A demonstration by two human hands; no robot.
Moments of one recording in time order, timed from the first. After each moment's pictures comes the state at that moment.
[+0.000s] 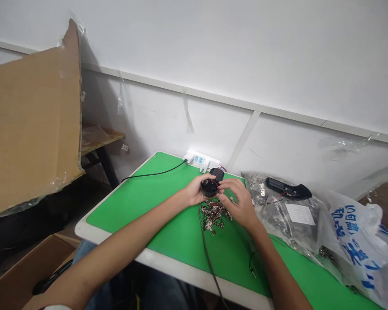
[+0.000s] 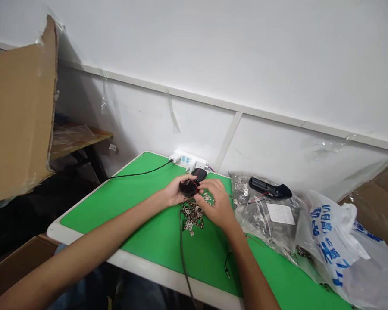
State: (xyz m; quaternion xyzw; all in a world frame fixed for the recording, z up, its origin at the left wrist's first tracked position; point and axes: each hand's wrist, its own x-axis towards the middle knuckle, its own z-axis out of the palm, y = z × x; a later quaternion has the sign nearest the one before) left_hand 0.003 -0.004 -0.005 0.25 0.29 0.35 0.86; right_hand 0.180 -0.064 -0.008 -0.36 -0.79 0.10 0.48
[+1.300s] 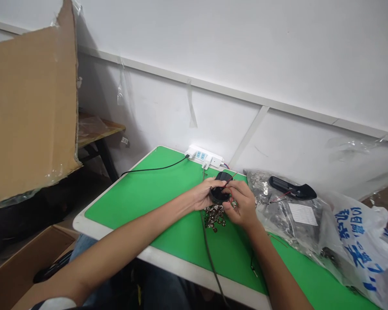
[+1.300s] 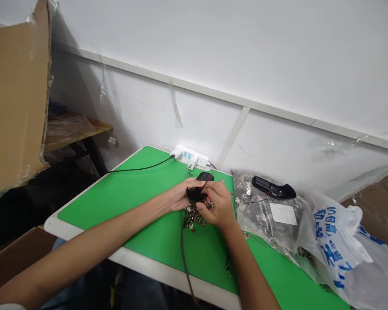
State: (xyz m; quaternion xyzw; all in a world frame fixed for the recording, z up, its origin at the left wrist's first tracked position) left_hand 0.016 -0.026 -0.014 0.33 0.20 0.36 0.85; right_hand 0.180 -0.066 -0.021 -0.32 -0.83 -0.06 0.46
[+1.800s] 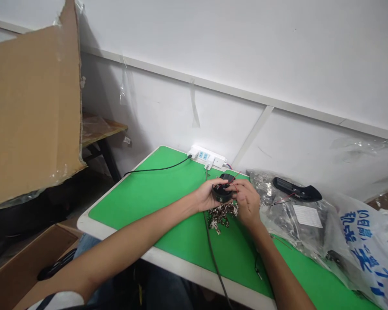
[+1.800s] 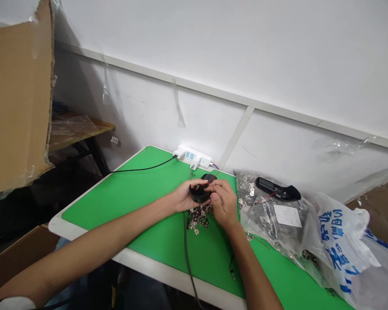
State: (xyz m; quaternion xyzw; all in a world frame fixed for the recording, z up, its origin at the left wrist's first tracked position) left_hand 0.017 -0.018 -0.020 0.22 0.21 0.31 0.90; right_hand 0.178 -0.062 -0.028 -0.37 -0.76 0.05 0.54
